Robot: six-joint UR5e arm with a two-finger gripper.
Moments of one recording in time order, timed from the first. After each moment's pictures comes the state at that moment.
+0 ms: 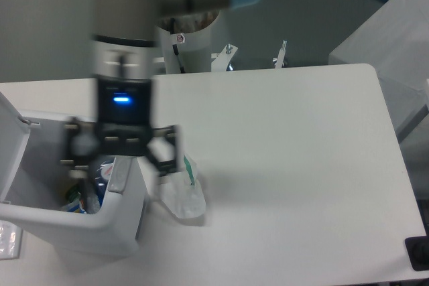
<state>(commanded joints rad) 2.44 -1.77 -1.63 -0.77 1.30 0.21</state>
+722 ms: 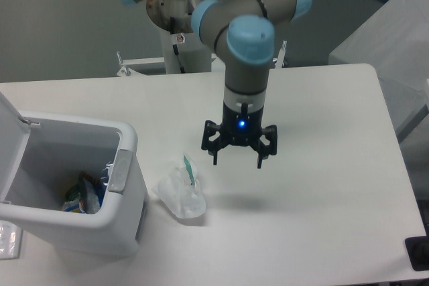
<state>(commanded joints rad) 2.46 -1.88 -1.86 -0.80 1.45 0.64</state>
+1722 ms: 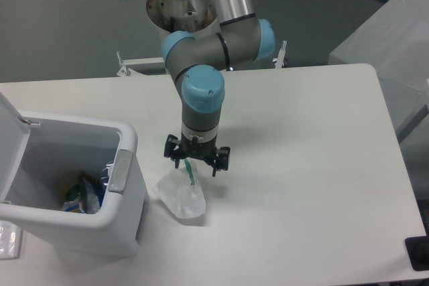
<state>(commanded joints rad) 2.35 -1.93 -1.90 -0.79 1.45 0.56</state>
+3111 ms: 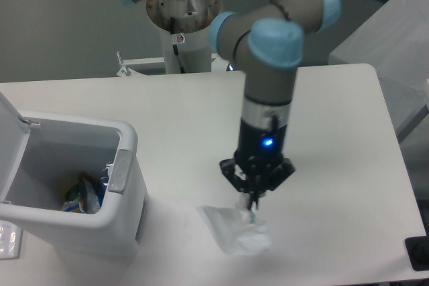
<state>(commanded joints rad) 2.52 -1.92 -1.35 -0.78 1.16 0.07</state>
